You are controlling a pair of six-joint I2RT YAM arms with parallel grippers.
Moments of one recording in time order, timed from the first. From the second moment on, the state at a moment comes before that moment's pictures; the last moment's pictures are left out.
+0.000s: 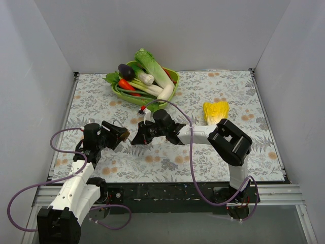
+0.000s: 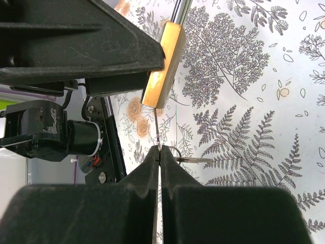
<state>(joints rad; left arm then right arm) -0.10 0.77 0.43 -0.24 0.23 -1.15 0.96 1.92 1.11 0.43 -0.55 0.60</state>
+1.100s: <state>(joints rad) -0.14 0.77 0.43 -0.23 0.09 -1.08 0.95 2.00 1.25 0.30 -0.57 0.63</state>
